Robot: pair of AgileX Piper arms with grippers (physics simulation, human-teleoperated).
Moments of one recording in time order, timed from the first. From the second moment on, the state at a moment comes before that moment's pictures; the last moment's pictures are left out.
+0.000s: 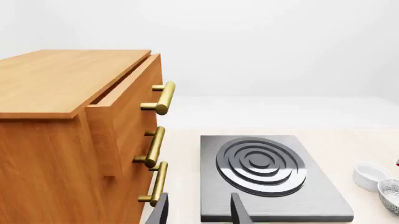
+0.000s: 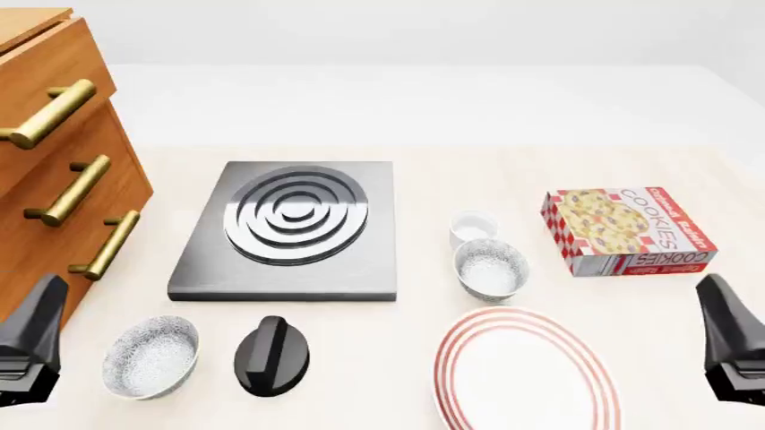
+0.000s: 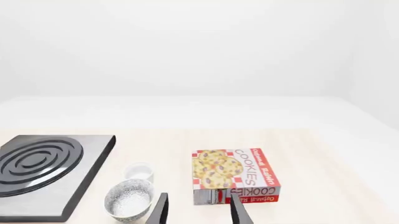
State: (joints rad) left arm 0.00 0.00 0.00 0.00 0.00; right arm -0.01 0.01 0.00 -0.01 0.00
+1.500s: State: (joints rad) left arm 0.00 0.01 0.00 0.00 0.00; right arm 0.17 0.52 -0.88 0.43 -0.10
